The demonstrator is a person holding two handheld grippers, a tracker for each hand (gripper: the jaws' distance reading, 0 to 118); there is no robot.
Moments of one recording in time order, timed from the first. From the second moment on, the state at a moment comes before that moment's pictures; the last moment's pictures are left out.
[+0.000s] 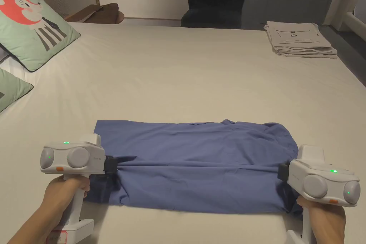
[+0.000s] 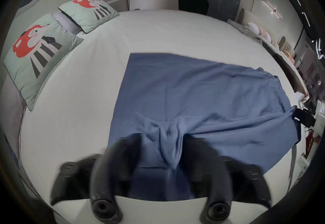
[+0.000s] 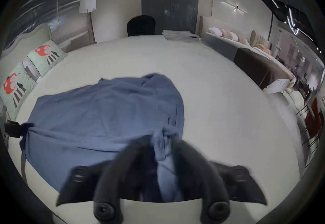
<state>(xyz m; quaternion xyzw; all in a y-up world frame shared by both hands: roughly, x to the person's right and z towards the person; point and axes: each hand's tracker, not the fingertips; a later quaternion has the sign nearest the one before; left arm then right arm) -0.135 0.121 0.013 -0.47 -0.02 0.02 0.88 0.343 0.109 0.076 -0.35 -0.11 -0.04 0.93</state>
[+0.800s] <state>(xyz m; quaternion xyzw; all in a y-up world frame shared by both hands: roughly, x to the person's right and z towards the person) -0.073 0.259 0.196 -0.03 -0.01 0.00 1.00 0.260 0.273 0.245 0.00 -0.07 0.05 1.00</state>
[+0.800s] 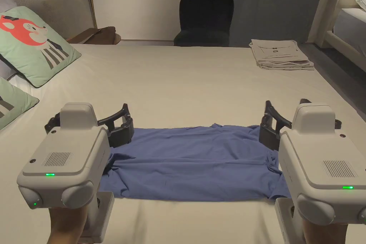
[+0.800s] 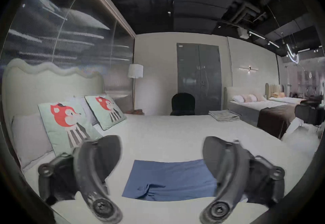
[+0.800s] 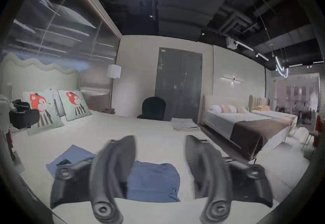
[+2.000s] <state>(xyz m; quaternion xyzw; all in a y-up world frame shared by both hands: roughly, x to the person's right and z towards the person) -0.178 0.117 0.077 -0.44 -0.01 0.06 0.90 0.276 0.224 0.201 -0.07 -0.08 0.04 0.99</state>
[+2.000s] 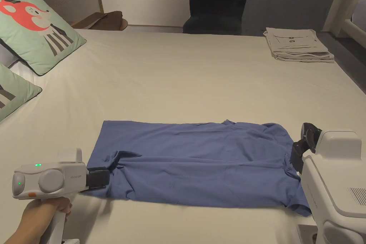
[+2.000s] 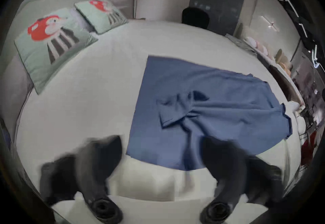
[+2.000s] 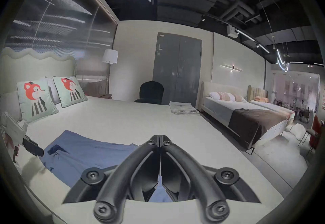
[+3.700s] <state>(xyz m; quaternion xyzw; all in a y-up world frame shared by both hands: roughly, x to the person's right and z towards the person) -0.184 0.133 0.132 -0.41 -0.03 0.12 0.91 0.351 0.124 0.216 -0.32 -0.08 -0.09 0.94</state>
